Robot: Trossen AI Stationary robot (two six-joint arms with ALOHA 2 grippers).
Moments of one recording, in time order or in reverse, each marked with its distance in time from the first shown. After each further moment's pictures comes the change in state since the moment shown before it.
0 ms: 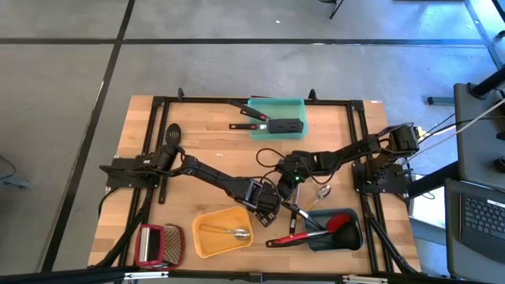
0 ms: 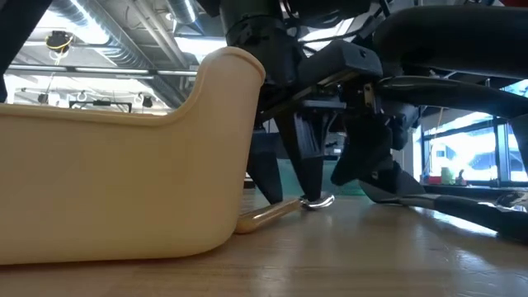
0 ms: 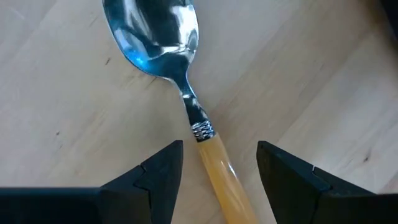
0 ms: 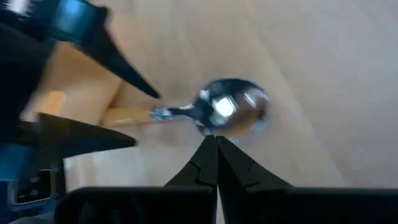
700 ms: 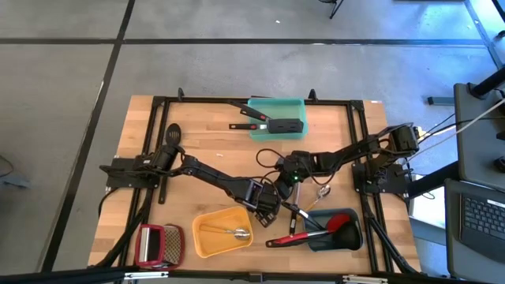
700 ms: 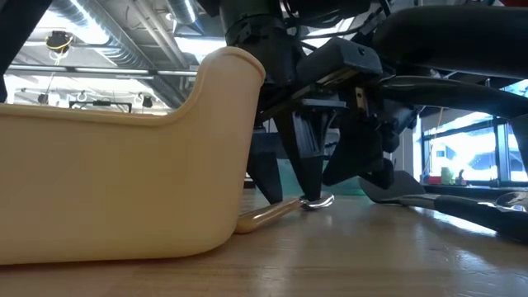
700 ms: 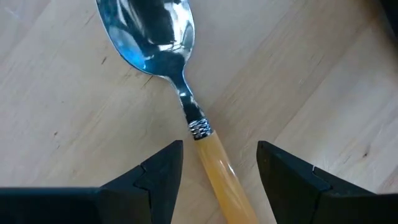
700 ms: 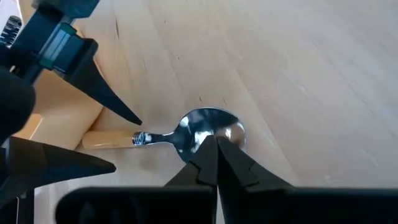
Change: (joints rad) left arm 0.000 0.000 0.000 0.000 0.006 0.017; right arm 0.011 0.003 0.001 0.014 0.135 -0.038
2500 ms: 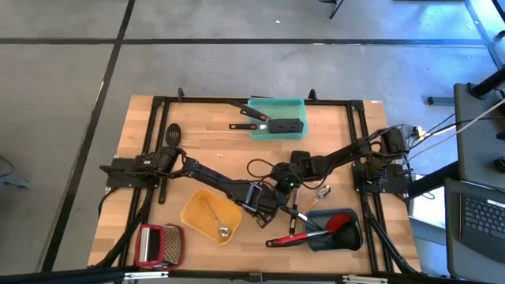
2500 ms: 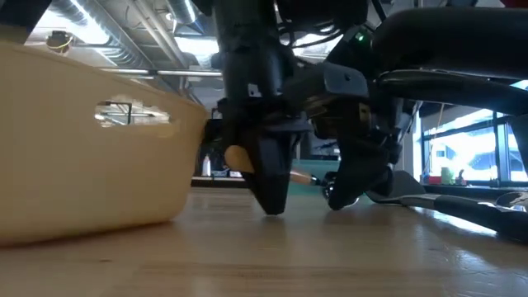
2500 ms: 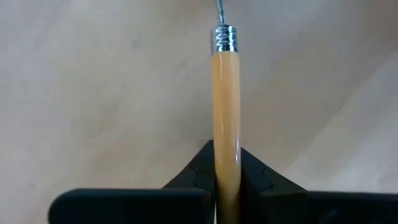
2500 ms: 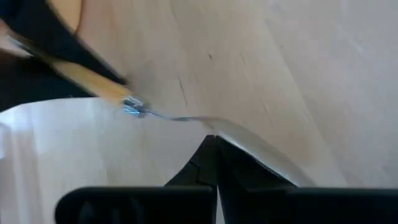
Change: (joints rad) left arm -0.013 0.015 0.003 -0.060 -0.048 -0.006; right arm 0.041 0.110 0.126 -0.202 -0.033 -0.083
